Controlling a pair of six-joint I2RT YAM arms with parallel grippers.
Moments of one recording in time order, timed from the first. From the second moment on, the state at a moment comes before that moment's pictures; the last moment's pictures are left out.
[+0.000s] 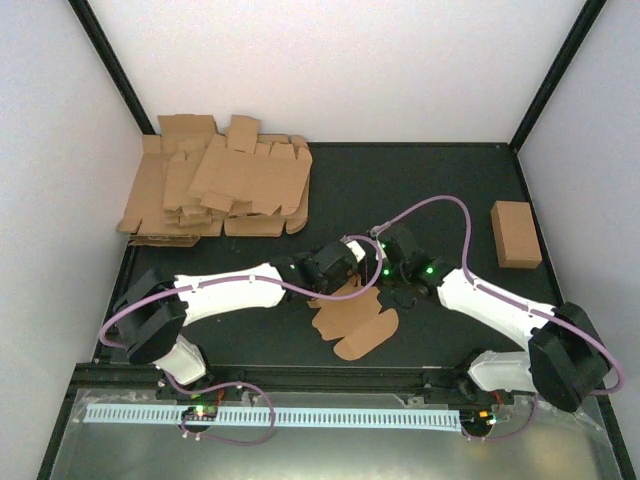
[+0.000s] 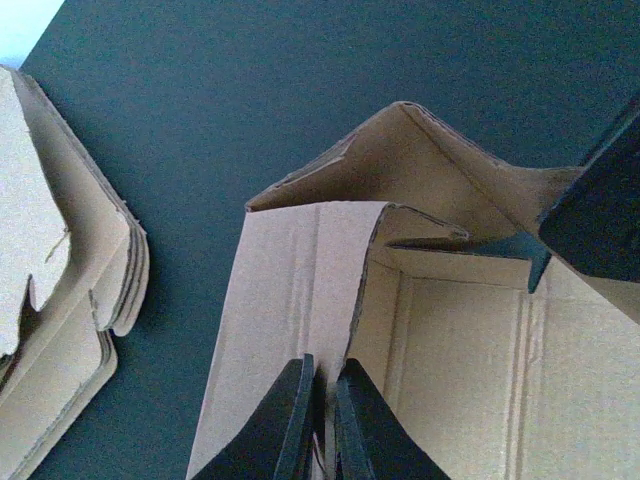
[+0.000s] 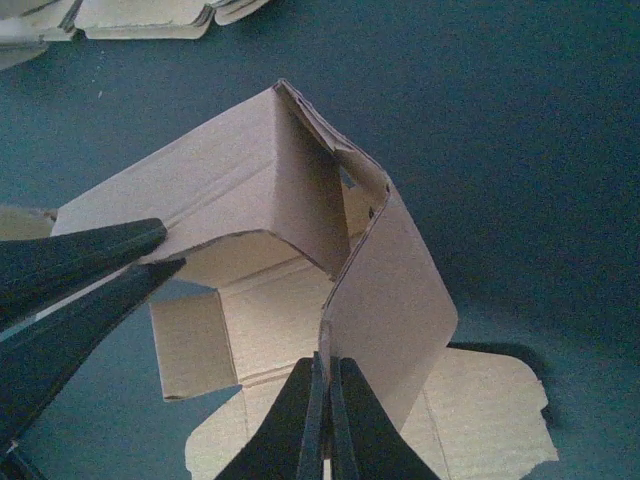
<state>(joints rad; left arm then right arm) -1.04 1.57 1.01 -0.35 -0.48 0.03 0.70 1.27 0.74 -0.30 -0.15 0.59</state>
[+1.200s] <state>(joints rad) -1.19 1.59 1.01 -0.41 -0.56 -0.09 0.78 1.15 0.51 -0.11 -0.17 0.65</state>
